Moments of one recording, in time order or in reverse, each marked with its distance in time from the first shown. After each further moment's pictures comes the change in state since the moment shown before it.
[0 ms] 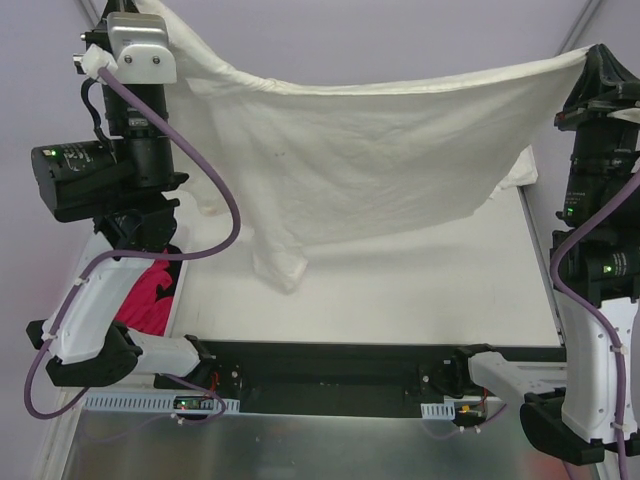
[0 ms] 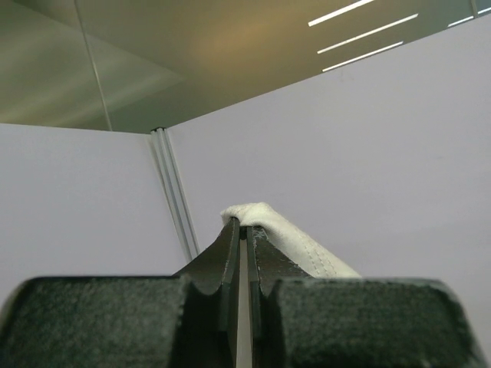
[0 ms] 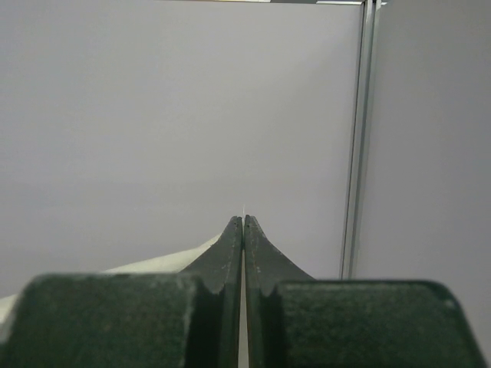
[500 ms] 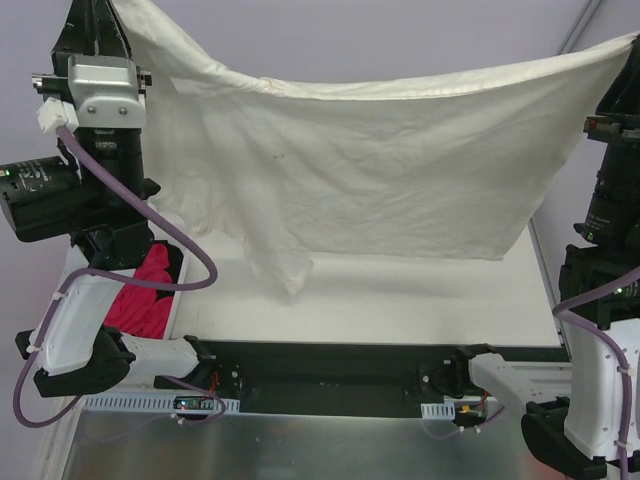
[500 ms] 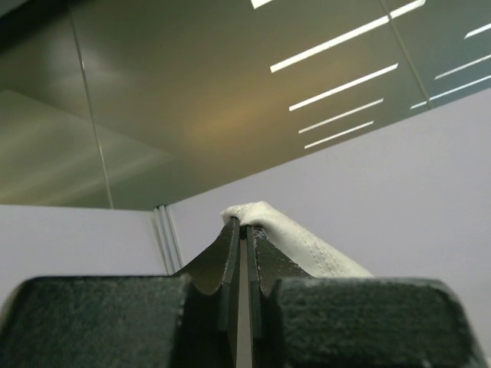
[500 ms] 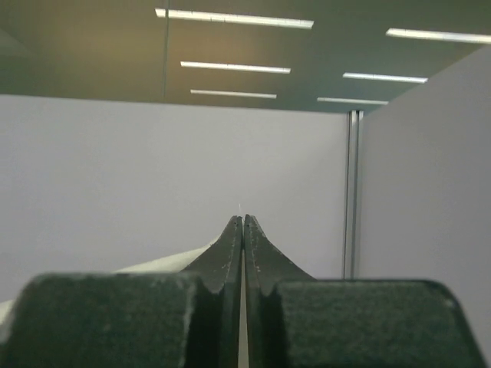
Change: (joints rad) left arm -0.019 -0.055 0.010 -0.003 0.191 0.018; right arm 0.001 -0.055 0.007 0.132 -0.071 -0.050
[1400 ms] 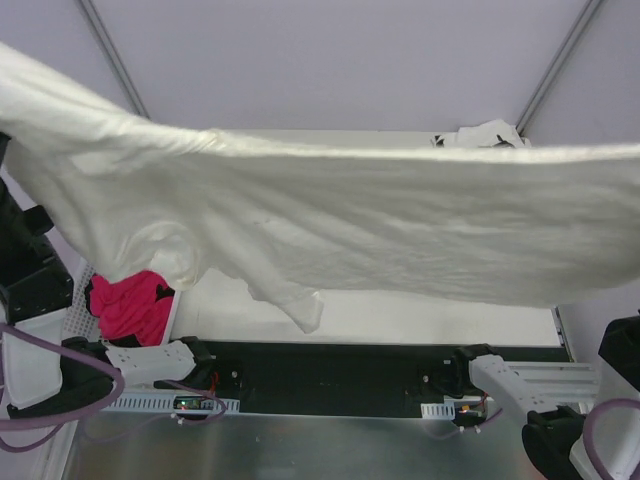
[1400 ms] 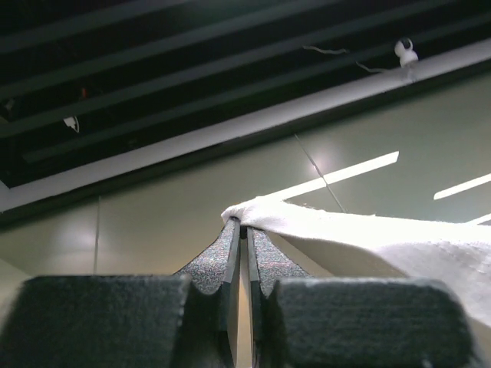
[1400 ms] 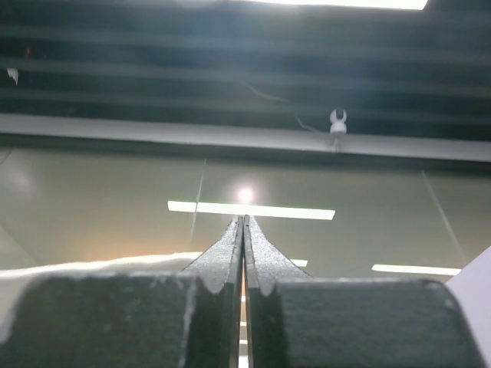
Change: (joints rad) left arm 0.000 -0.116 0.104 0.023 0.539 -0.143; right arm 0.001 -0.037 0.200 0.466 -0.187 -0.013
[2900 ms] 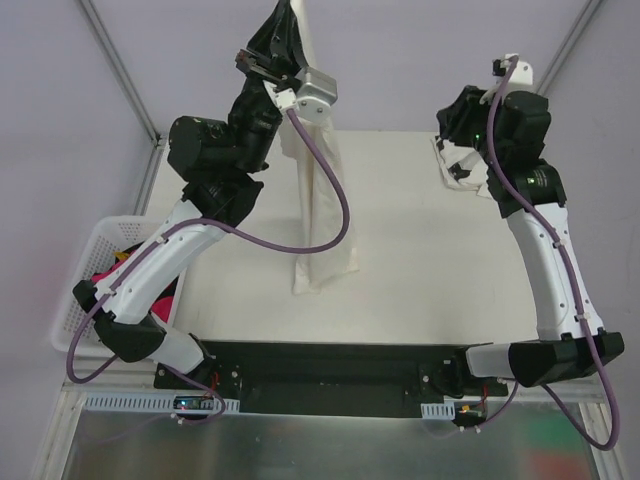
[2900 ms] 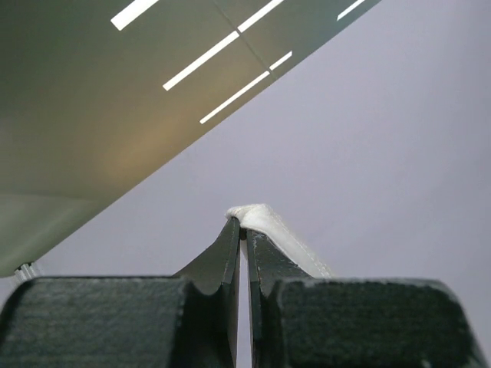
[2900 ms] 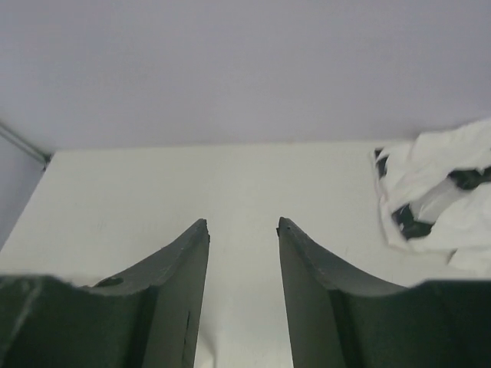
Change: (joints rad) left arm 0.004 0.353 -0.227 0.074 -0.304 0.118; right arm -0.002 0.408 -0.248 -0.984 0.046 0.456
